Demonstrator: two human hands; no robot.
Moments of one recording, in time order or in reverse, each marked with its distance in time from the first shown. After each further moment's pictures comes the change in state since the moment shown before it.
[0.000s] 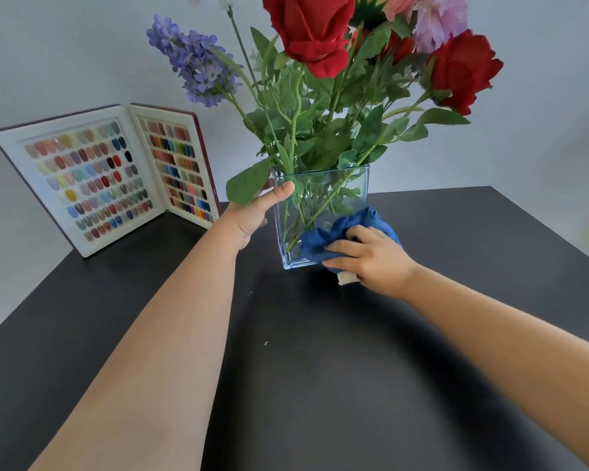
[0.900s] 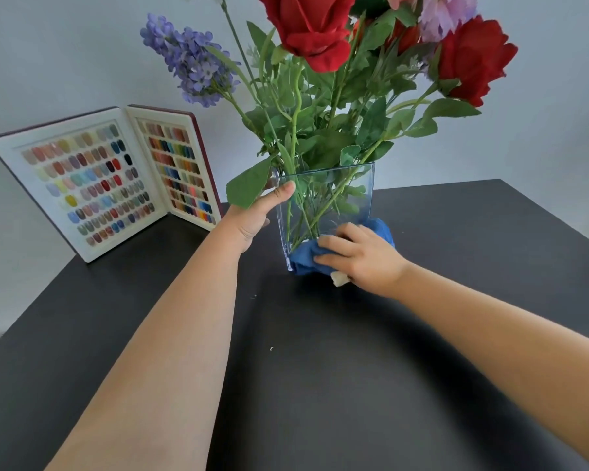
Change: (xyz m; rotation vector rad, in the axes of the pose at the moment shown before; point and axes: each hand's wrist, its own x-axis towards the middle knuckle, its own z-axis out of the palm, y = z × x) left_hand 0.002 -0.004 -0.004 0.006 -0.007 0.020; right_hand 0.019 -0.007 0.010 -0.019 0.077 -0.003
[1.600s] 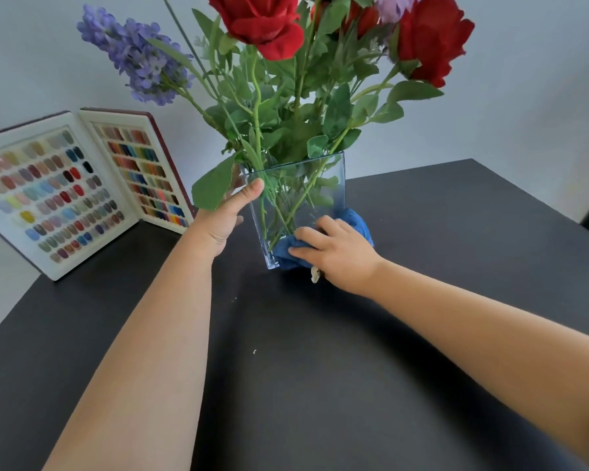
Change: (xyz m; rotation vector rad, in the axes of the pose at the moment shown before) left_hand 0.009 -0.004 0.002 0.002 0.024 0.036; right_hand 0.001 -0.015 0.004 -0.060 -0.019 0.179
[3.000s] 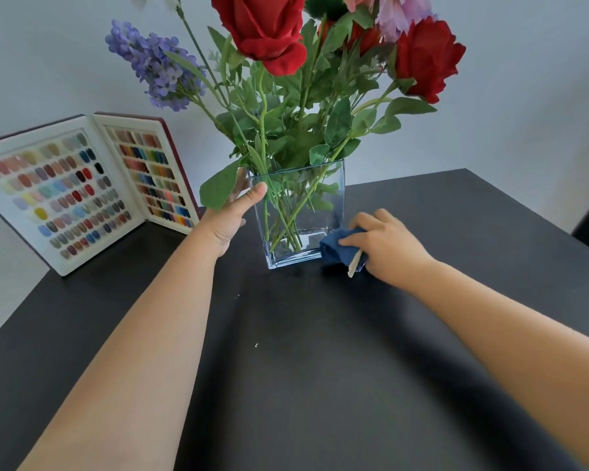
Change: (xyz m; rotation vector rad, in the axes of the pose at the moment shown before) left_hand -0.012 0.008 -0.001 -0.004 -0.035 0.017; right_hand -0.029 0.026 -0.046 0.042 -0.366 0.400
